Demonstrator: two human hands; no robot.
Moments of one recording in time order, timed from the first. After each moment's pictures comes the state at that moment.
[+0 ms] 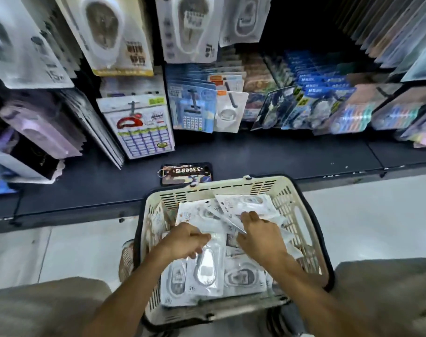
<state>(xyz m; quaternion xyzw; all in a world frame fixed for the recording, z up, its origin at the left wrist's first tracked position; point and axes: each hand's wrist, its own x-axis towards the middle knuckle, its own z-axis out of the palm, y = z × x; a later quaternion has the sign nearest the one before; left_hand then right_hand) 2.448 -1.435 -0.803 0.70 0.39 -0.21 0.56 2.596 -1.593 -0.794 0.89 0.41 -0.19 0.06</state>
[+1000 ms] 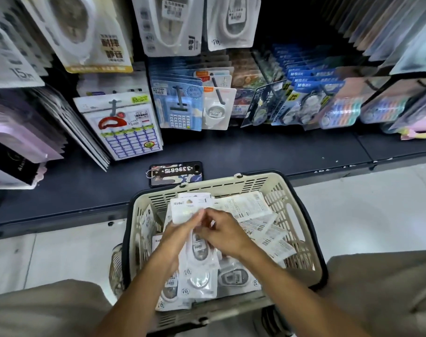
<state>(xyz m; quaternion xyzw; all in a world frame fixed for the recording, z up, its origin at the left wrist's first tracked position) 2.464 -1.454 -0.815 0.42 0.46 0.00 0.78 2.574 -1.558 -0.798 0.76 0.33 -0.42 -0.36</state>
